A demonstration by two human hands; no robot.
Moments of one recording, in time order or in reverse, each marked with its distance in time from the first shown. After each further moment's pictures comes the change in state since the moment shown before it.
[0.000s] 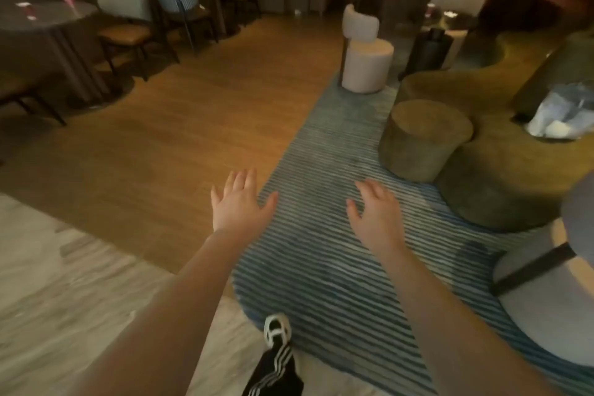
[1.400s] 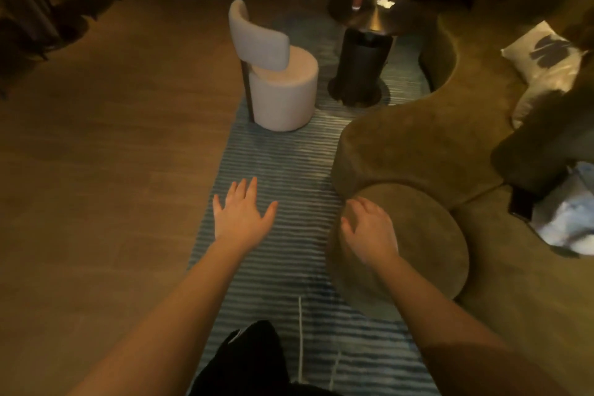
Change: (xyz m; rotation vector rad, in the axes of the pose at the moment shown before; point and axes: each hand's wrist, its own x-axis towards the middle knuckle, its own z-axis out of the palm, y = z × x) left_hand 1.099 0.344 0.296 -0.019 -0.186 0.240; right_hand 0.994 0.458 0.118 -0.054 -0.151 0.340
